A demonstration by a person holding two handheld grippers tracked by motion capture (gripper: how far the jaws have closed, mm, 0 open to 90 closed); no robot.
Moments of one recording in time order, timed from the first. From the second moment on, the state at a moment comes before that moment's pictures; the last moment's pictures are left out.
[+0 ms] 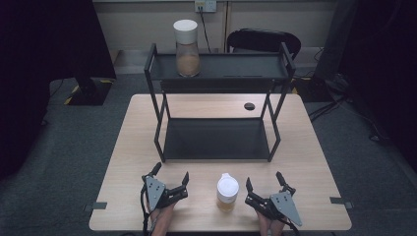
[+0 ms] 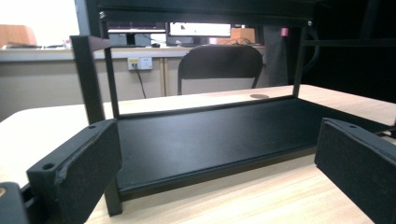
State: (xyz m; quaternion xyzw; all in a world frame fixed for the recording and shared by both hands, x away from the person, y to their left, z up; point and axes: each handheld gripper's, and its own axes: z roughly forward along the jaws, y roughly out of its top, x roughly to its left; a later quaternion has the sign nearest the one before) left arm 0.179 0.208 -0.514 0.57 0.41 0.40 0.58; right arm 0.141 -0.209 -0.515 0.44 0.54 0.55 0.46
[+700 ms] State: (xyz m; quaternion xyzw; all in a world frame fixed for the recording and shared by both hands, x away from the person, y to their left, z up) left arm 0.176 0.202 -0.514 0.57 0.42 0.41 0.58; right arm 0.132 -0.212 -0.494 0.43 0.55 0.57 0.44
